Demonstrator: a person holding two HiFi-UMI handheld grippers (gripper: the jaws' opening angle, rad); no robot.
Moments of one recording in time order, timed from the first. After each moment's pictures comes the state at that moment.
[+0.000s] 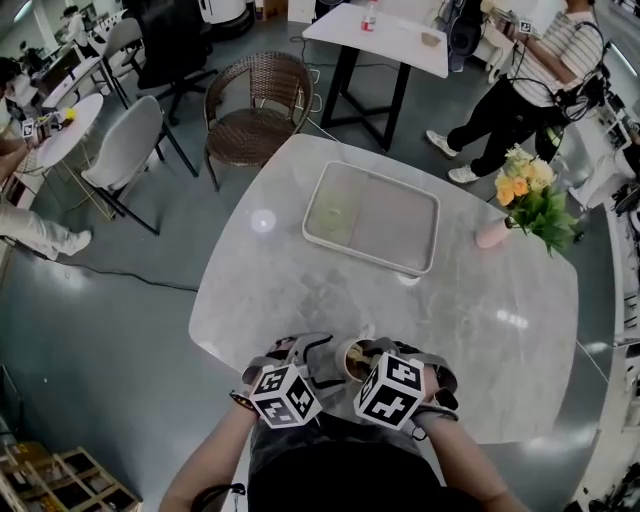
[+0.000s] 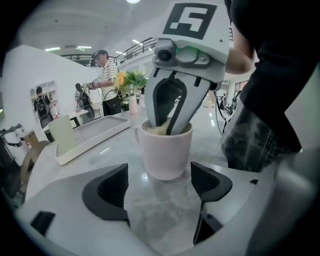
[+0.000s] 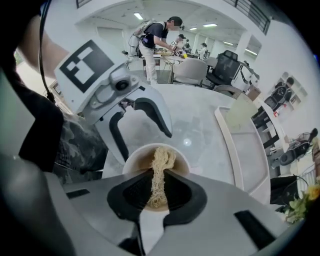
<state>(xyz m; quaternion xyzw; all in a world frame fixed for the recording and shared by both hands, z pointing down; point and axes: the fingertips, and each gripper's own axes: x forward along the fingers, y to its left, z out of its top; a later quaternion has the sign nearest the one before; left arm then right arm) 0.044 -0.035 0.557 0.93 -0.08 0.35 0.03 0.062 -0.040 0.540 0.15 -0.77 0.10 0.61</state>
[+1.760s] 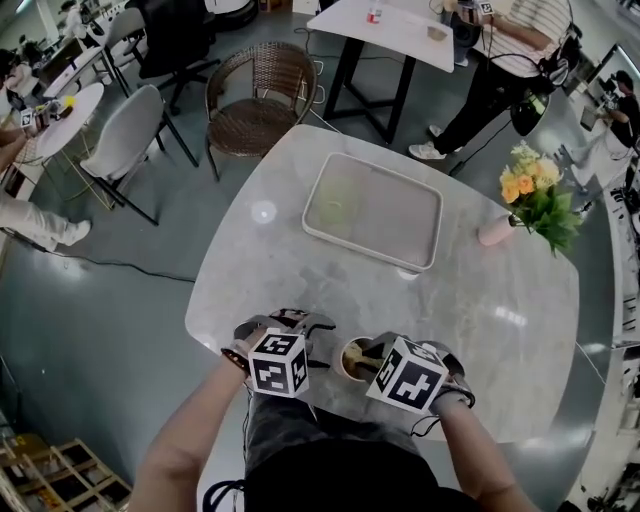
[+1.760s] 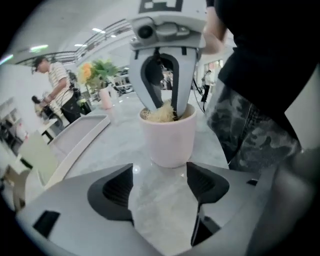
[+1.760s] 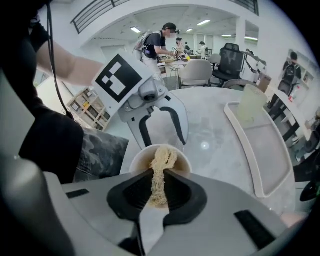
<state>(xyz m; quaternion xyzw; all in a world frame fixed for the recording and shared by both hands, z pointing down) 0.033 -0.046 0.574 0.90 0.08 0.43 -0.06 0.055 -0.031 0.526 0.08 -0.81 0.18 0.56</state>
